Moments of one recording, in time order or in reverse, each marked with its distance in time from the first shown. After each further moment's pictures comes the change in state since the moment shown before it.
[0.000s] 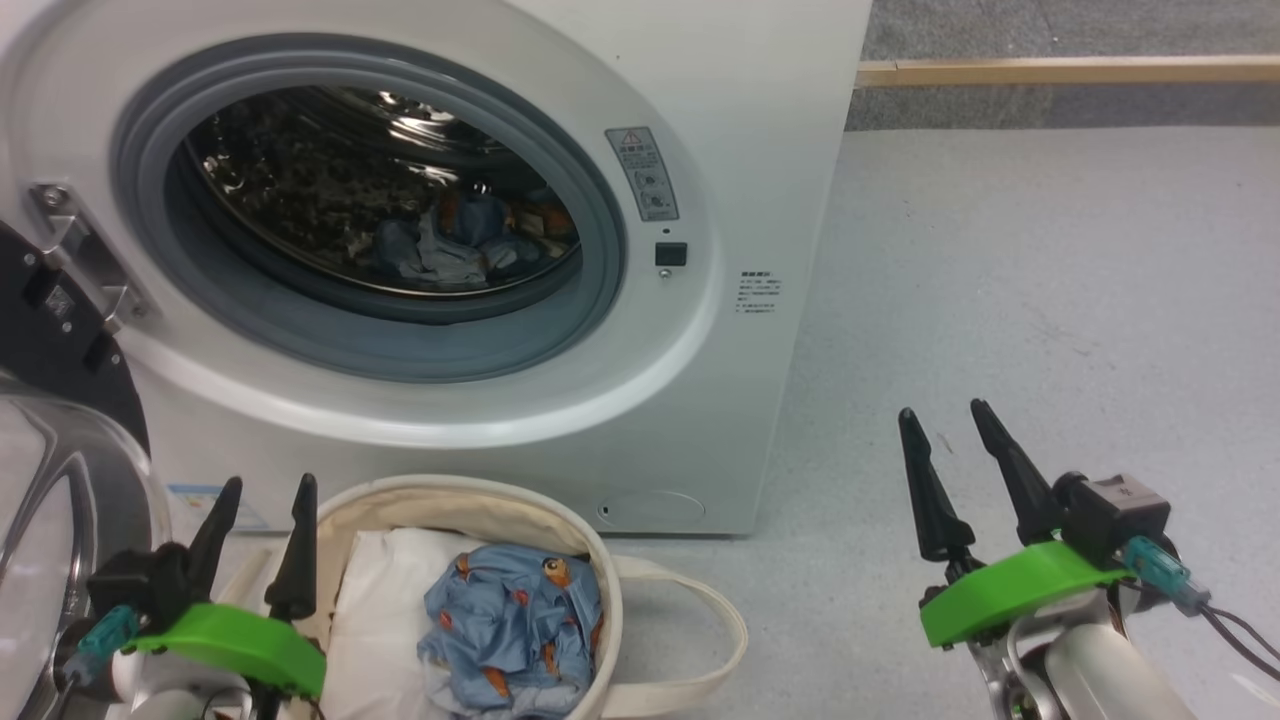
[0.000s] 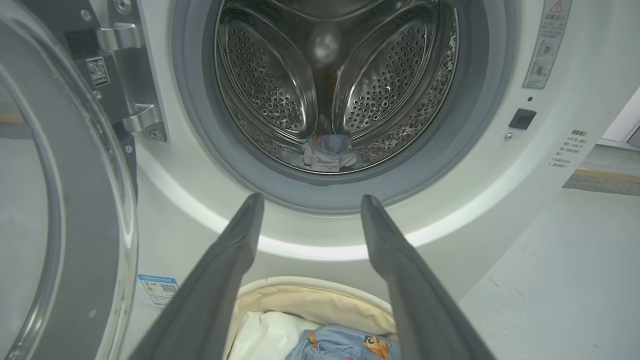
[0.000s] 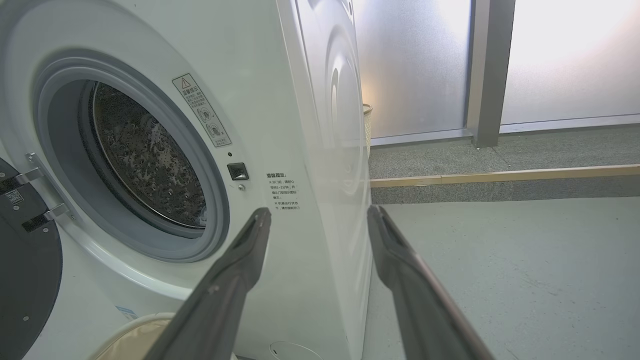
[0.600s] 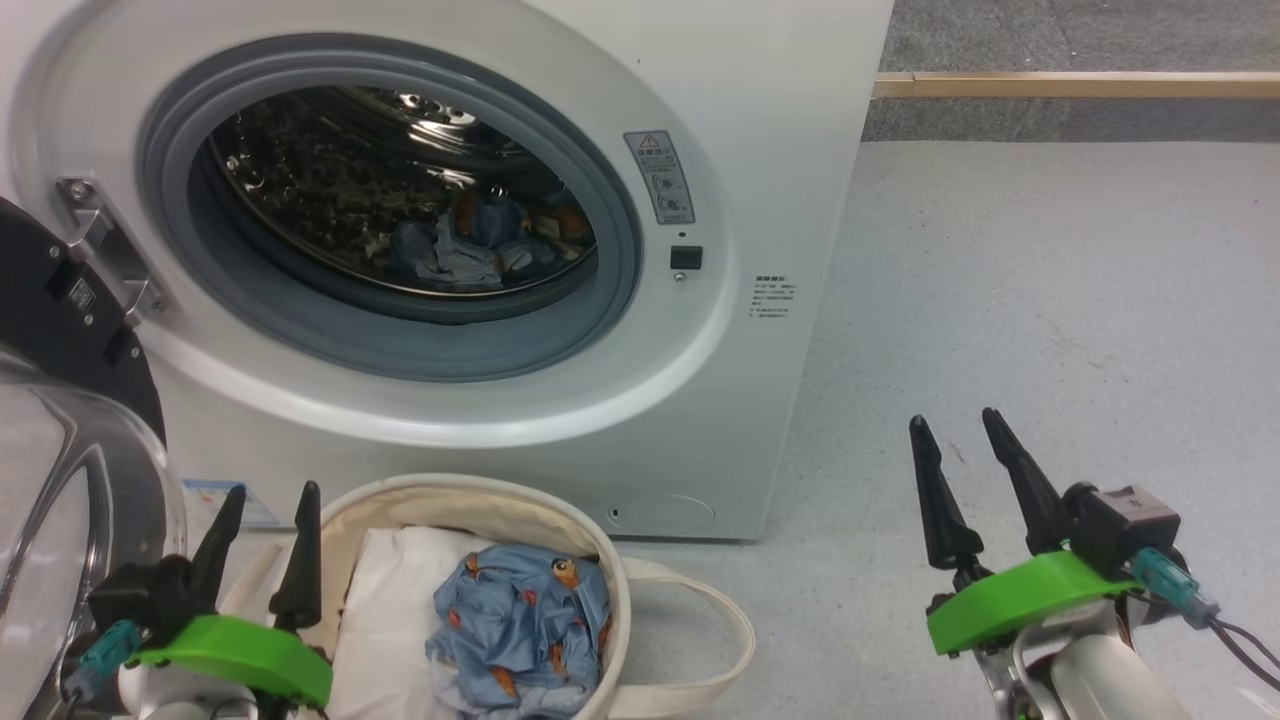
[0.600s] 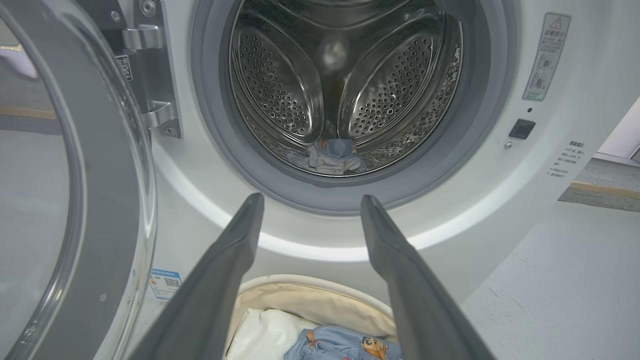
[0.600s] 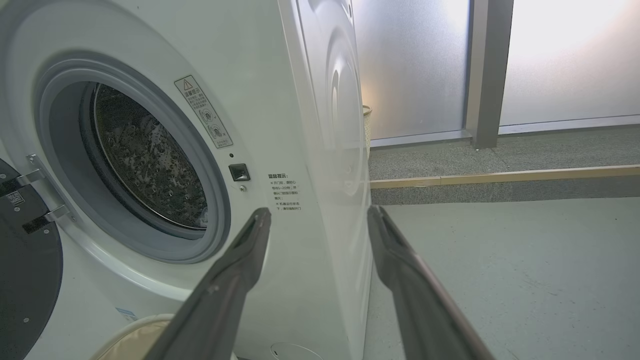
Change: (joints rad) left arm 0.046 -0.026 0.030 -0.043 0.001 0.000 0.000; right arm 0.034 0.013 -0.036 -0.018 -0.018 0.000 0.000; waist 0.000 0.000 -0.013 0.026
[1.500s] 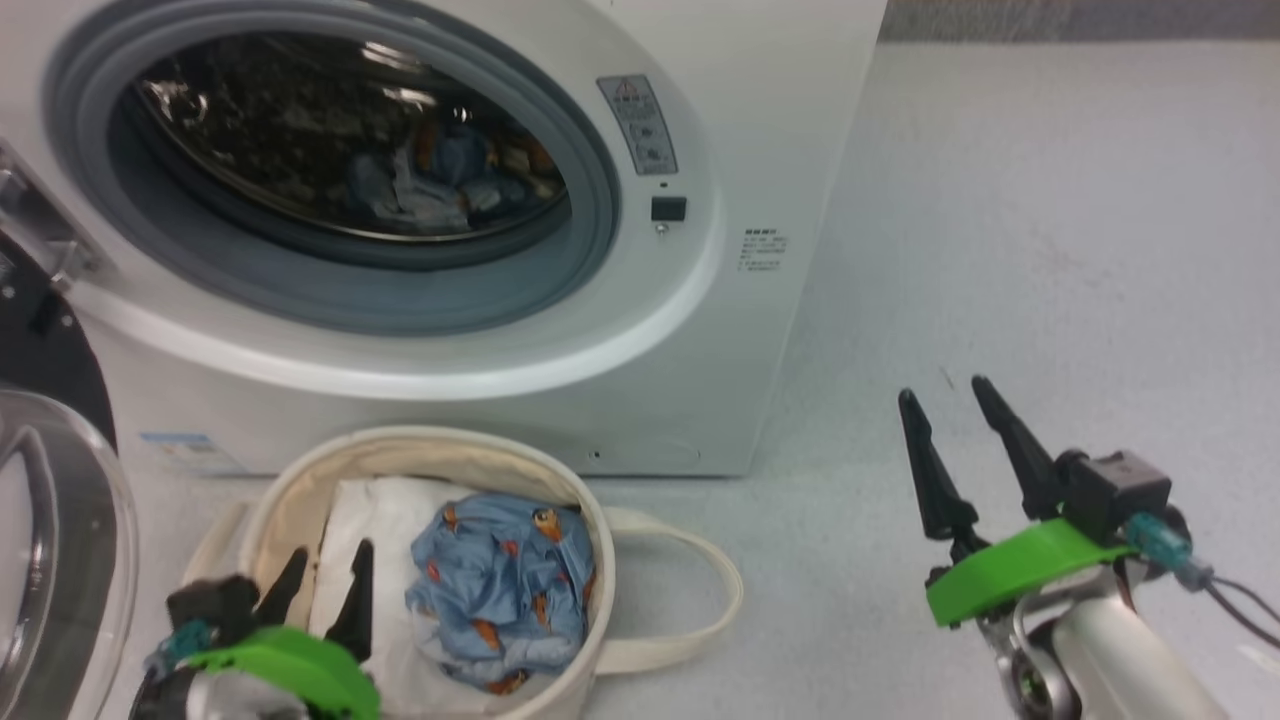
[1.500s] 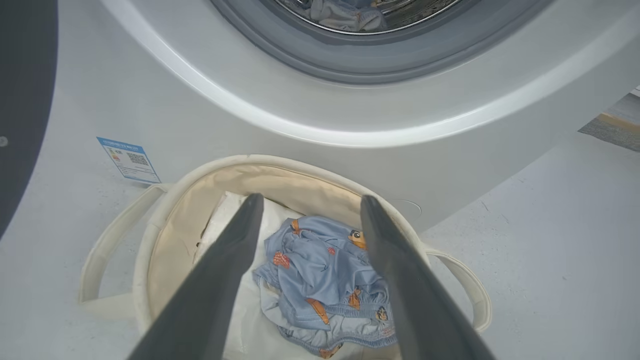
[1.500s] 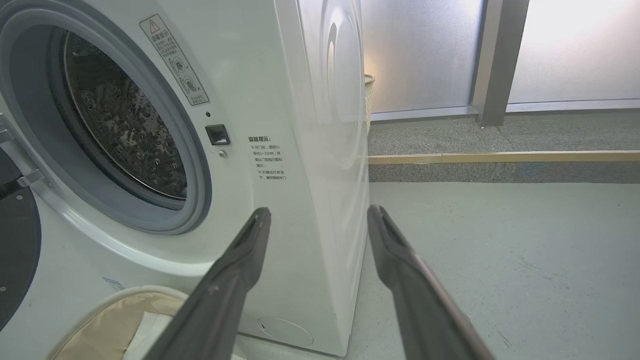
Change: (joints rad) left arm -0.108 -0.033 -0.101 0.342 -0.081 0.000 0.000; right arm -0.068 -0.044 0.052 0.023 0.002 0.000 0.000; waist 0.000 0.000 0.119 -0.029
